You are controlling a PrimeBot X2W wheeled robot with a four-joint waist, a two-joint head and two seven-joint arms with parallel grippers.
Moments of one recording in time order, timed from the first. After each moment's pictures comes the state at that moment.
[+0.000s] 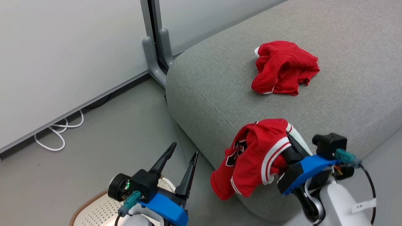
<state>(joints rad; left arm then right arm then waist) -0.19 0.11 -0.49 0.33 -0.32 -0.13 -0.26 -0.28 -0.05 0.15 0.38 0.28 0.13 -0.08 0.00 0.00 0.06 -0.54</state>
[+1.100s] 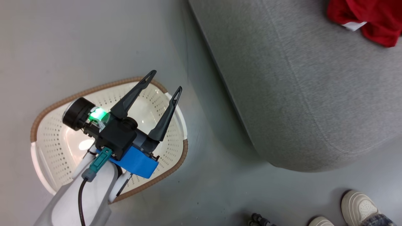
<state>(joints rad) -0.48 0.36 -0.56 0.13 -0.23 -0.13 -0.26 -1.11 -0.35 -0.41 0.41 0.34 0.13 0.12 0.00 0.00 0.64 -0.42</state>
